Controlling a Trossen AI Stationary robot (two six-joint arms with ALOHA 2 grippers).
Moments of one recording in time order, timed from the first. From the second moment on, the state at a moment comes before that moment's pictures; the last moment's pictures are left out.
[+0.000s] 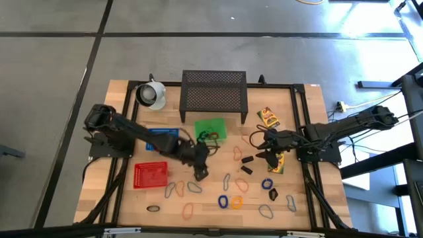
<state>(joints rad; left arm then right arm) -0.29 1.69 1.17 -0.48 -0.17 -0.82 0.25 0.86 0.40 -0.28 0.06 0.65</state>
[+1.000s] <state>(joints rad) -0.45 1.98 1.17 -0.53 -0.30 -0.89 0.29 0.85 0.40 -0.28 0.07 0.63</state>
